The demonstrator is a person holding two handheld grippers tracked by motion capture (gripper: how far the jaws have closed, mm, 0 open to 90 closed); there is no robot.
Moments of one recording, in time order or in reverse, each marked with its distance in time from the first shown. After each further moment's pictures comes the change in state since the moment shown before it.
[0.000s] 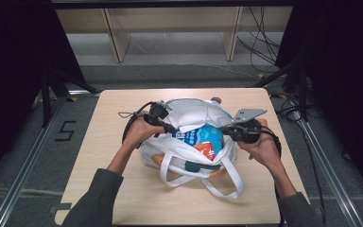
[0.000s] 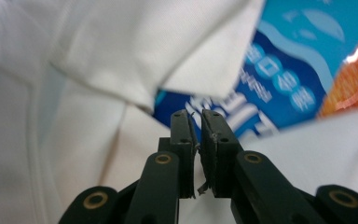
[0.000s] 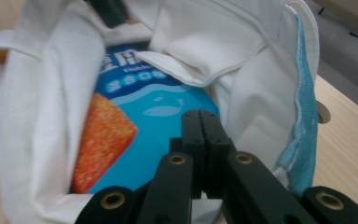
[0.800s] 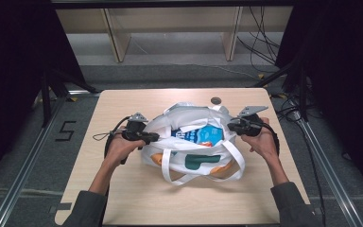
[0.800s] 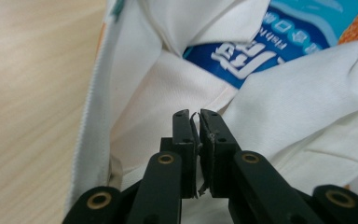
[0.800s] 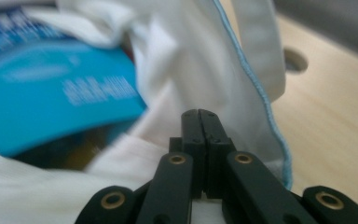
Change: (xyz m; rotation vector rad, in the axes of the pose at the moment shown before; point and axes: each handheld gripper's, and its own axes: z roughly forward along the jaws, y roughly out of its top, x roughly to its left) left arm 0.013 -0.069 -0.014 -0.259 0.013 -0.128; right arm -0.049 -0.041 0.034 0.045 -0.047 0.185
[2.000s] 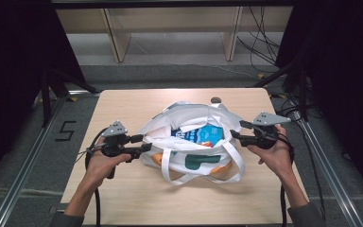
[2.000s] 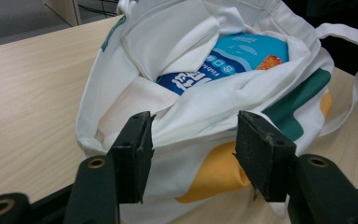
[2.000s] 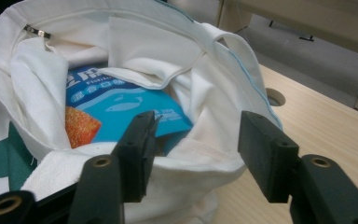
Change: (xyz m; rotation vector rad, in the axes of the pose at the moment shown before) left arm -0.030 -0.028 -0.070 -0.192 -0.021 -0.032; right arm 0.039 -0.007 -0.066 -0.181 -0.052 0.011
